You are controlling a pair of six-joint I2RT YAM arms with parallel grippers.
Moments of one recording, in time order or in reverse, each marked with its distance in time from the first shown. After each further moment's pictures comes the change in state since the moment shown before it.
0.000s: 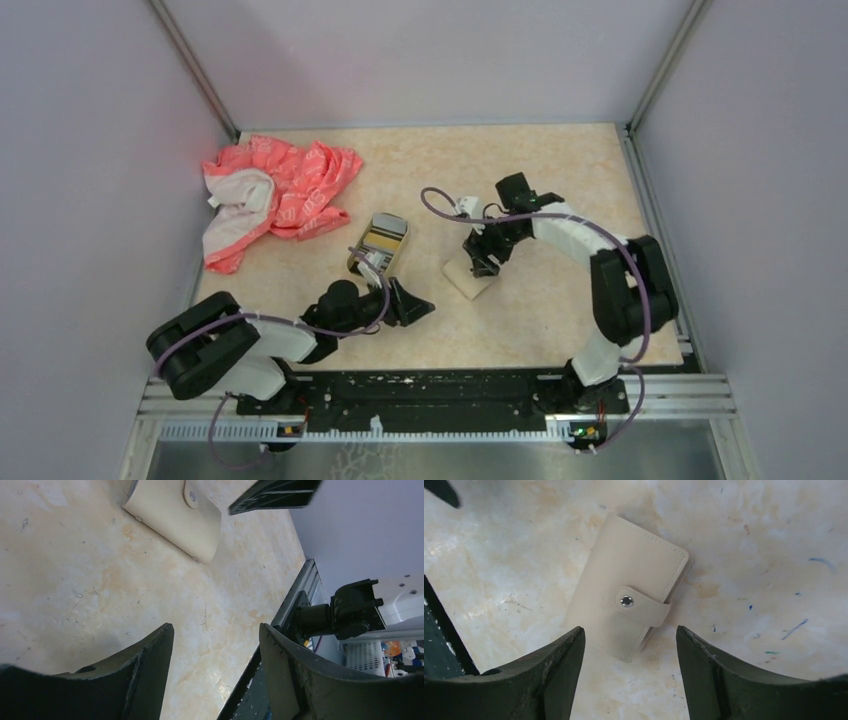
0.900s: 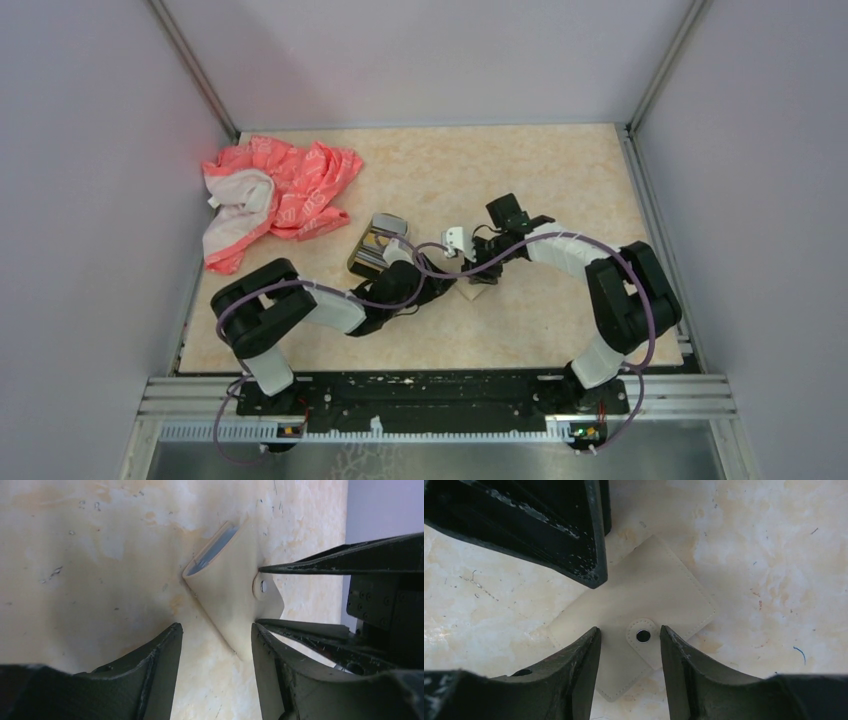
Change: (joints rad) left arm -0.120 0.347 0.379 -0.291 -0.451 -0.295; right arm 0.074 -0.099 -0.196 0.202 -0.051 -0.423
